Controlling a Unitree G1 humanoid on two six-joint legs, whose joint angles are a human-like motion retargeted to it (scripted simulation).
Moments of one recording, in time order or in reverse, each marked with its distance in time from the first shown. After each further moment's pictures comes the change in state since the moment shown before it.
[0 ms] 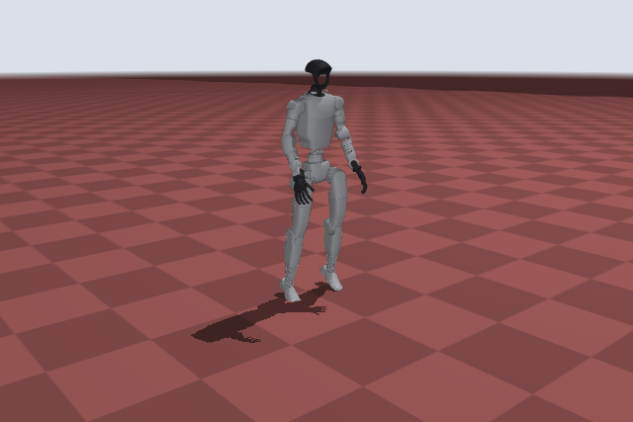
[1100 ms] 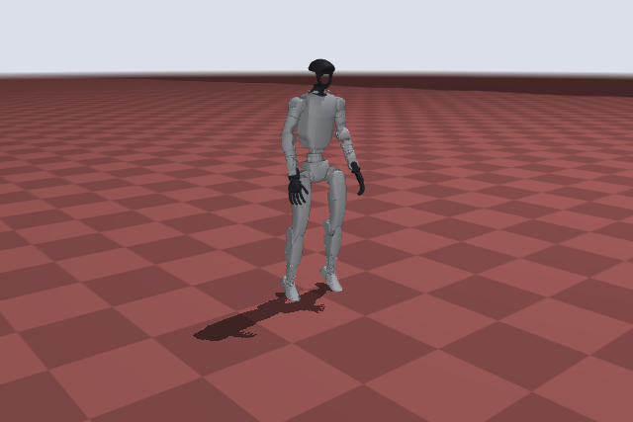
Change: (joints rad) left arm 0.026 0.032 0.066 0.012 -0.034 -0.014 -0.090; right arm 0.032 0.037 0.061 0.101 -0.026 0.022 0.102; waist 0.002 -0.026 0.040; left_leg 0.017 0.027 0.001 0.001 0.064 0.039; right_leg 0.038 0.051 -0.039 0.011 0.070 -0.030
